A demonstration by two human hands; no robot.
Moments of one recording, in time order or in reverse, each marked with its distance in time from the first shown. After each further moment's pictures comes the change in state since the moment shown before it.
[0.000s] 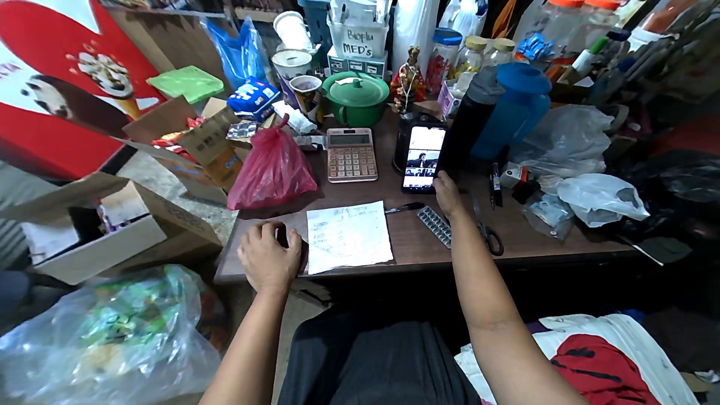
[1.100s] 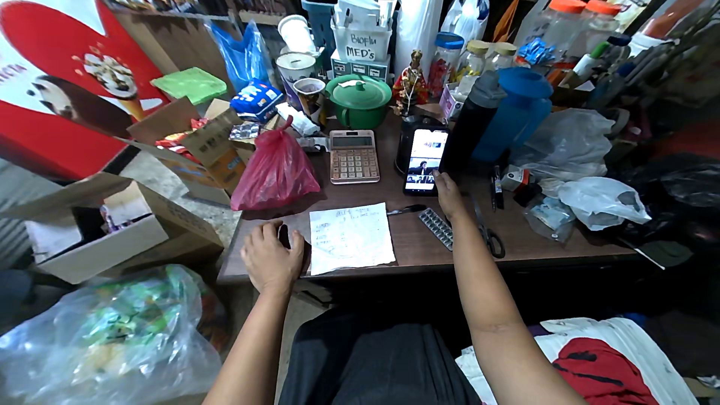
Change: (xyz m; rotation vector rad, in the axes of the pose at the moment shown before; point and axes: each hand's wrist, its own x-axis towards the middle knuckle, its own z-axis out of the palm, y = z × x) left_hand -0.001 0.000 0.000 -0.007 0.018 0.004; right_hand -0.003 -0.010 0.000 -0.026 0.025 0.013
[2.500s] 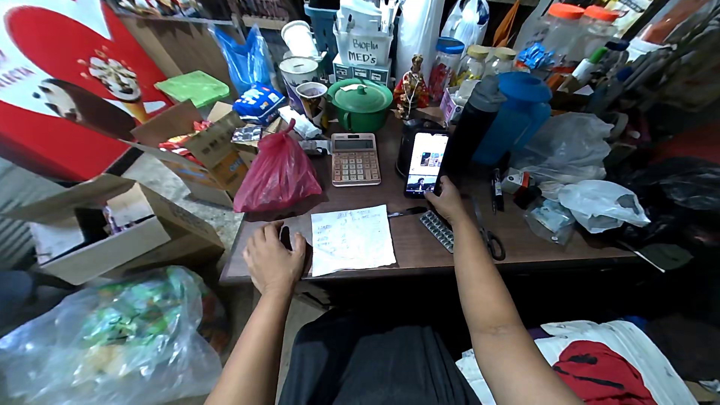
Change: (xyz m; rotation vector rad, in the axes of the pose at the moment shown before) left_hand 0.000 -0.001 0.002 -0.004 0.015 0.005; right_hand 0.005 0.011 0.002 -0.040 -0.052 0.034
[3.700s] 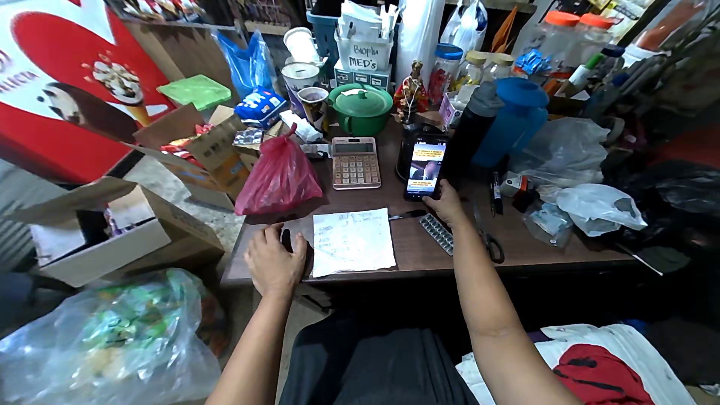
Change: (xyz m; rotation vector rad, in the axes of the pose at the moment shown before) left_hand 0.001 0.000 0.001 -0.003 -0.005 -0.020; right_hand 0.003 0.006 0.002 0.089 -0.001 -0.004
